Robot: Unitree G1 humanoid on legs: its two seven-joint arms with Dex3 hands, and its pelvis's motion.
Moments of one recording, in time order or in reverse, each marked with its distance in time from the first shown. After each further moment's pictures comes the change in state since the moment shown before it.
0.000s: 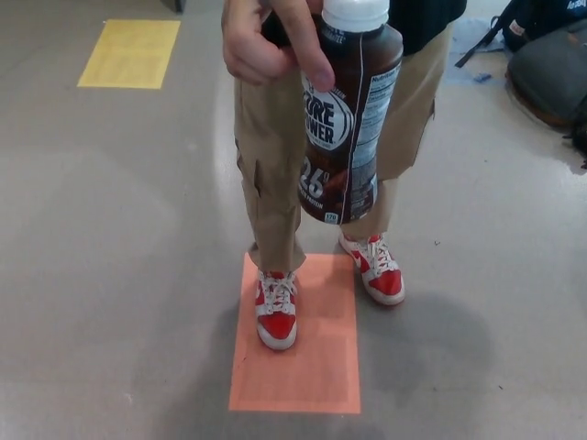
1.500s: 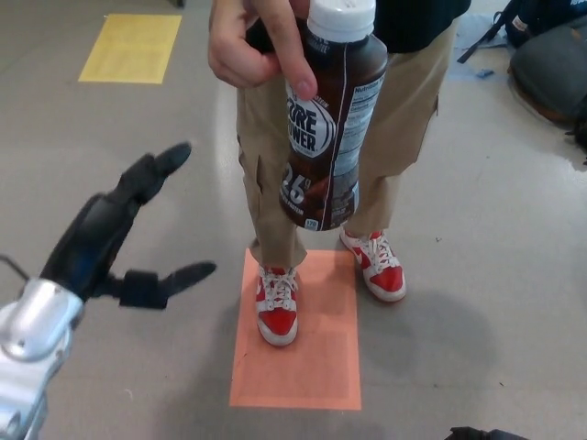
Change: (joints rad) left_arm -0.271 0.146 0.129 -0.862 -0.396 0.189 -0.461; right_arm -0.102 0.004 0.123 0.131 -0.108 -0.166 -0.260
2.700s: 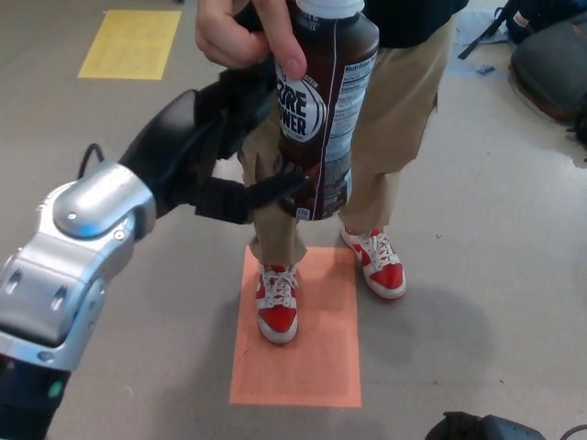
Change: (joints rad) left_arm -0.273 -0.061 -0.066 -0.260 -0.220 0.562 -0.156; right_arm -0.030 0.007 0.002 0.002 0.000 -0.019 -0.017
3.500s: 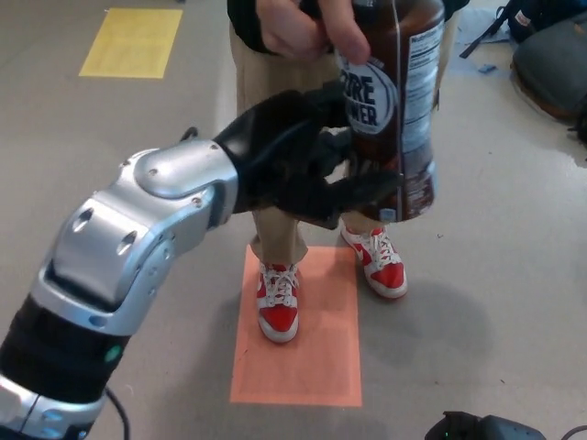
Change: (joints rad) left_arm -0.162 -0.110 -0.082 -0.072 -0.091 0.379 -0.039; right_arm -0.003 0.000 0.001 0.019 -0.014 -0.027 -0.026
